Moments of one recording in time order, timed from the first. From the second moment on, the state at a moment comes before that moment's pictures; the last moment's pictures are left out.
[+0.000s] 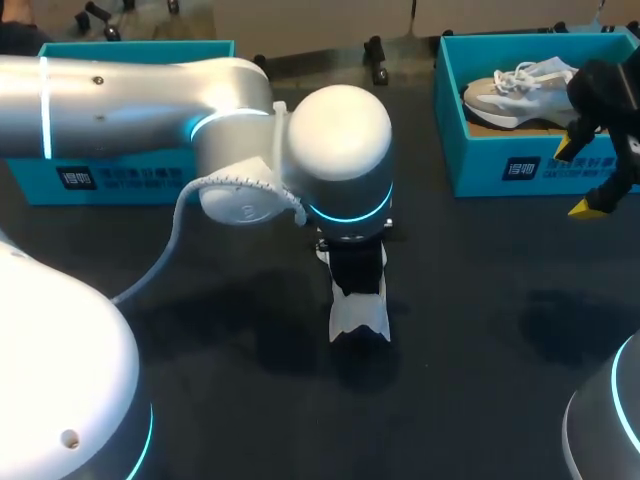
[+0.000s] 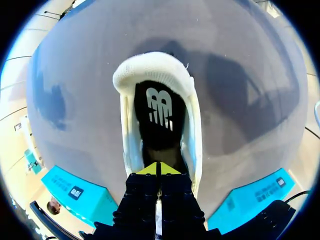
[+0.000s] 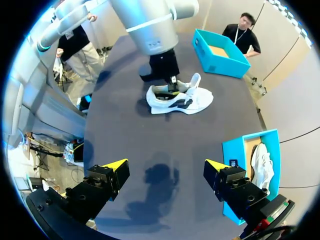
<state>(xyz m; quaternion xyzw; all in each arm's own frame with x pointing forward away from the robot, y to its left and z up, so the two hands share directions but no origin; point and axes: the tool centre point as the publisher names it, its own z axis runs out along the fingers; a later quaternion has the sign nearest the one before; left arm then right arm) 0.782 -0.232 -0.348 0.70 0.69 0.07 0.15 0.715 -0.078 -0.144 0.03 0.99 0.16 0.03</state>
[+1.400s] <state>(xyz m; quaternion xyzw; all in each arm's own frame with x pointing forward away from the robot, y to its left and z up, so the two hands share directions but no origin) 0.784 -0.220 -0.340 0.70 0.70 0.06 0.11 0.715 -0.078 -0.144 0.03 0.99 0.16 0.03</state>
